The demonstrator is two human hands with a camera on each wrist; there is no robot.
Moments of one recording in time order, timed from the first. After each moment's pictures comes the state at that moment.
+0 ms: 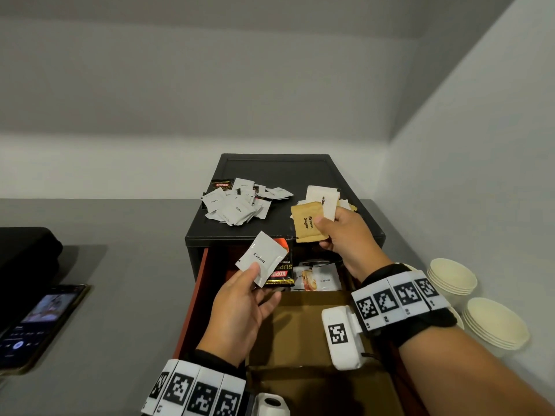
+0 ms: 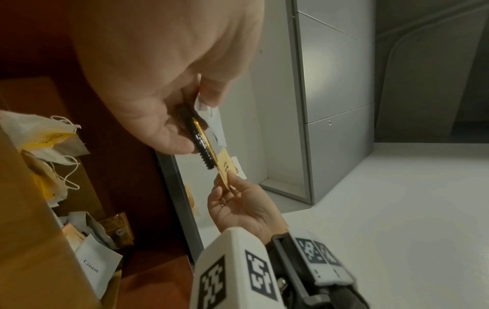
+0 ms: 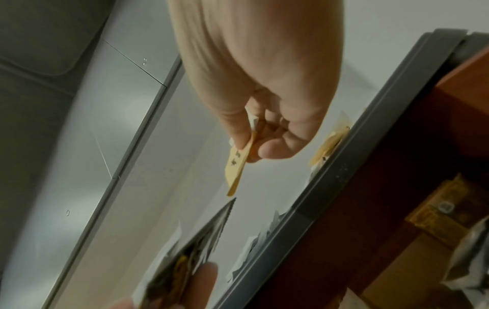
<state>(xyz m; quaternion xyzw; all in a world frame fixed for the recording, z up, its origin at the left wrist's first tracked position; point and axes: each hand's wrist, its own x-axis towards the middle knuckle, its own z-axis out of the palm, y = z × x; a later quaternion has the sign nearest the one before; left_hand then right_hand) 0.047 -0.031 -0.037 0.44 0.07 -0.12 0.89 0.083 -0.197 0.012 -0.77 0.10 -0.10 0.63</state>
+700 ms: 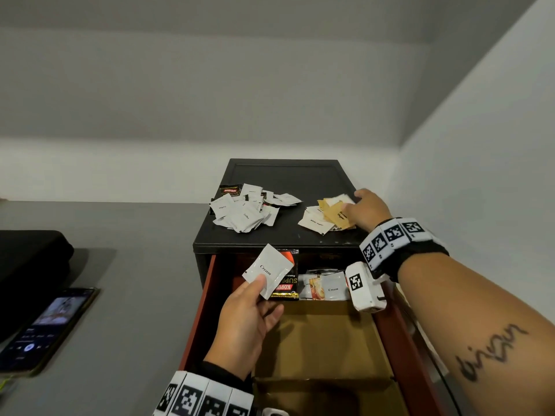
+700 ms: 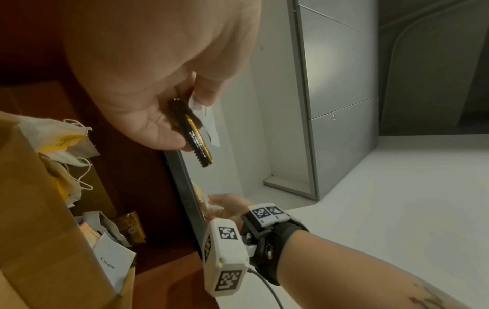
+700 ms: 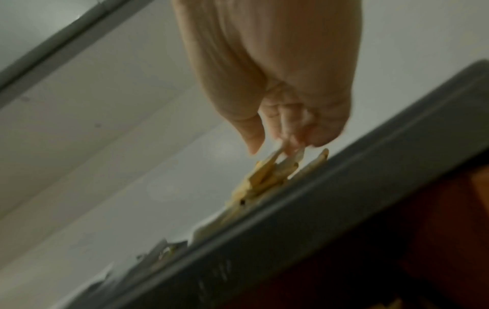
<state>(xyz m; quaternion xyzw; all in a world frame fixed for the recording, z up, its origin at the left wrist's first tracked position) 0.053 -0.030 -0.047 0.47 0.11 -0.11 0.87 0.164 -0.258 0.023 -0.91 0.21 -0.11 0.34</state>
